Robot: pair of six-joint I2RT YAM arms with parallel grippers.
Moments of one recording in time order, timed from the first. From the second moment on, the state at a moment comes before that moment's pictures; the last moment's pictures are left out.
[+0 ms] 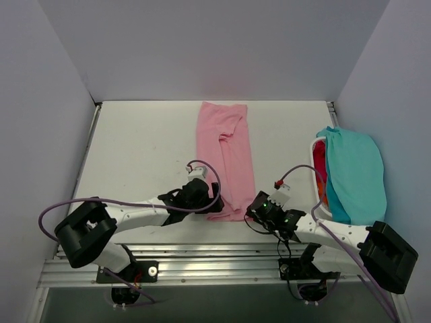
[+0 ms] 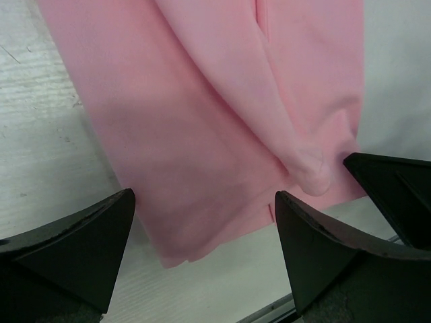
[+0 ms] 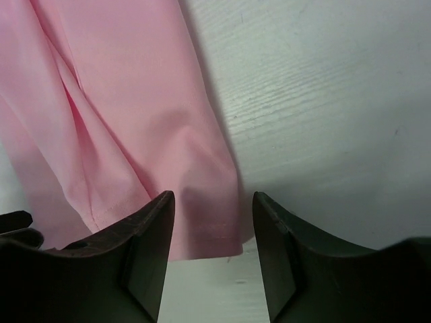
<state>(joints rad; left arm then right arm) -0.93 1.45 0.67 0.05 -0.20 -0.85 0.88 1.11 0.33 -0.14 0.50 1.22</state>
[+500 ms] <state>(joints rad) -0.99 1.60 0.74 0.09 -0.26 -0.90 0.89 1.01 0.28 -0.24 0.50 1.26</state>
